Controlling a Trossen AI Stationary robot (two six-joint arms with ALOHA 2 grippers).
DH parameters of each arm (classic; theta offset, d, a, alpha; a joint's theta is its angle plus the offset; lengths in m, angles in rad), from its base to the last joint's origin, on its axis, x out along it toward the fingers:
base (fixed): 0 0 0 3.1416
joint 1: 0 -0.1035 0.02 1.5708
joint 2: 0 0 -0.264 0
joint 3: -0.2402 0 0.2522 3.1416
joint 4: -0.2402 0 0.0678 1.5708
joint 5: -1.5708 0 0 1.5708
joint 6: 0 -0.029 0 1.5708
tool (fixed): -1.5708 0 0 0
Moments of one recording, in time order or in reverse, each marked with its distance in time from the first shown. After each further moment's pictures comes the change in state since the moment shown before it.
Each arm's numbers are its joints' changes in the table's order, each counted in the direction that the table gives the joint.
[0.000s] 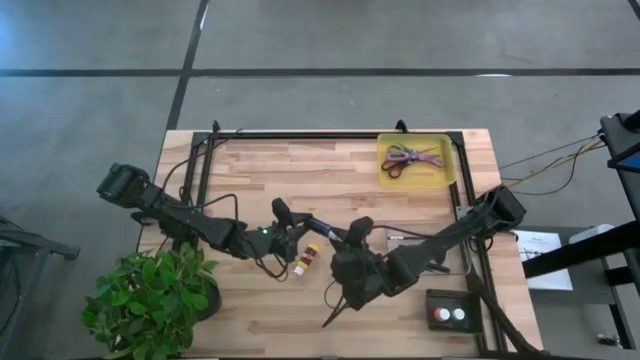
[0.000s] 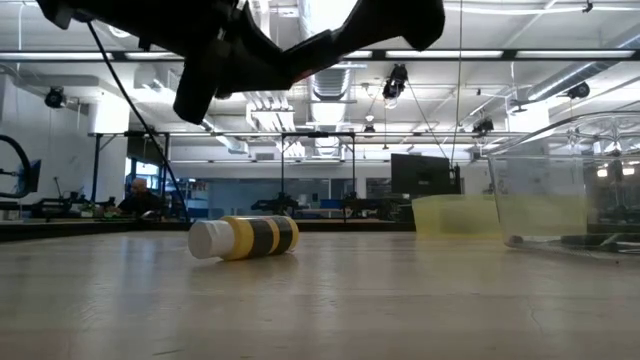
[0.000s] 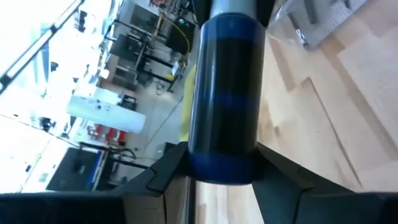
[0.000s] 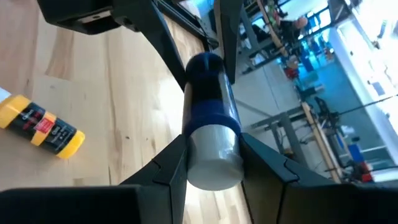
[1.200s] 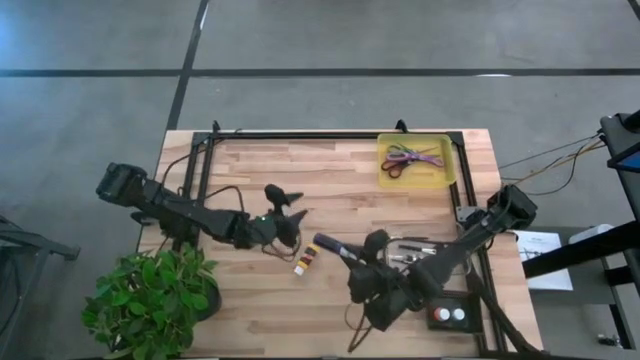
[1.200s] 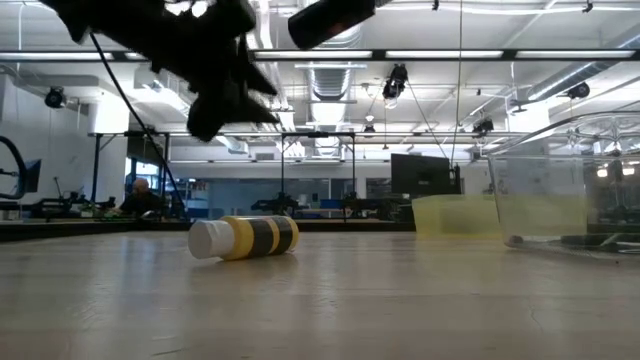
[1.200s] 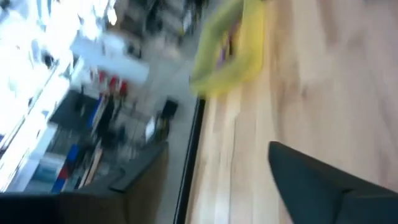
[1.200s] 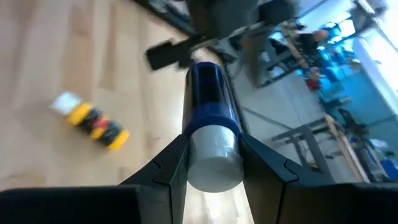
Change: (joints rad) left arm -0.080 -0.013 0.006 -0.083 -0.069 0.181; right arm -0.086 -0.073 -0.003 -0.062 0.007 -0.072
